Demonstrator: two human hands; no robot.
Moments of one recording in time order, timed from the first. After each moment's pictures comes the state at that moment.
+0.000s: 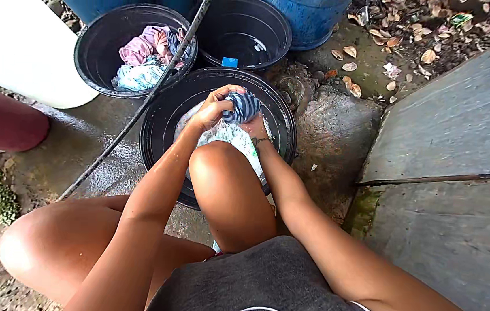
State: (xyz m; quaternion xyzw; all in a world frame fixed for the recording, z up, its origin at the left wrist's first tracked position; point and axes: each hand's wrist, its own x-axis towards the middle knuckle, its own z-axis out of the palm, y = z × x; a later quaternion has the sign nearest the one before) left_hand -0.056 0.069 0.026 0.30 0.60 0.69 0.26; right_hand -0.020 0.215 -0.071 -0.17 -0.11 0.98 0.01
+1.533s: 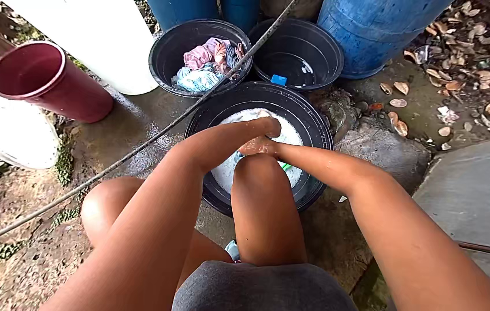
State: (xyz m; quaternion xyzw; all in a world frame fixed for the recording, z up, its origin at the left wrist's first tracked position) left_hand -0.069 0.118 0.055 0.31 0.86 -0.10 0.38; right_hand -0.016 0.127 -0.007 0.37 -0.90 0.19 -0.15
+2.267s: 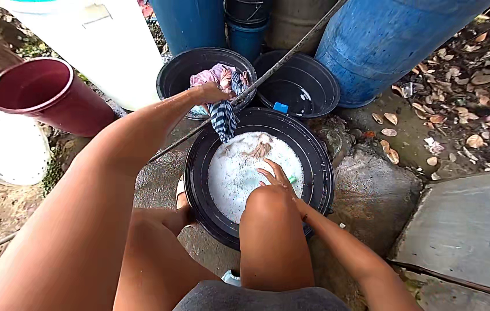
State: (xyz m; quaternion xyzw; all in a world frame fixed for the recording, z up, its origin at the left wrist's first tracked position) left_hand -0.228 -0.077 0.105 0.01 0.92 0.28 0.26; right_hand 0.039 0.191 -0.086 0.23 -0.91 0.33 0.09
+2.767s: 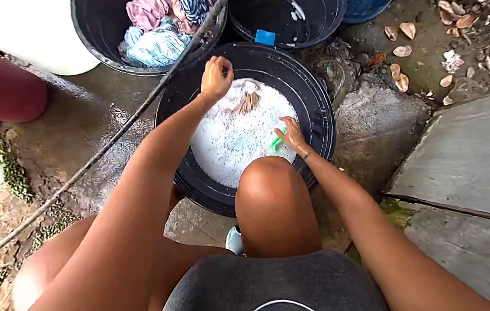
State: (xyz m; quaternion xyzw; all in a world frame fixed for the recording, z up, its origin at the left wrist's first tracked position) left_hand -0.211 0.008 -0.086 0.18 0.93 0.31 0.08; right_hand 0.007 0.287 -0.199 -0.09 -0.93 0.32 -0.12
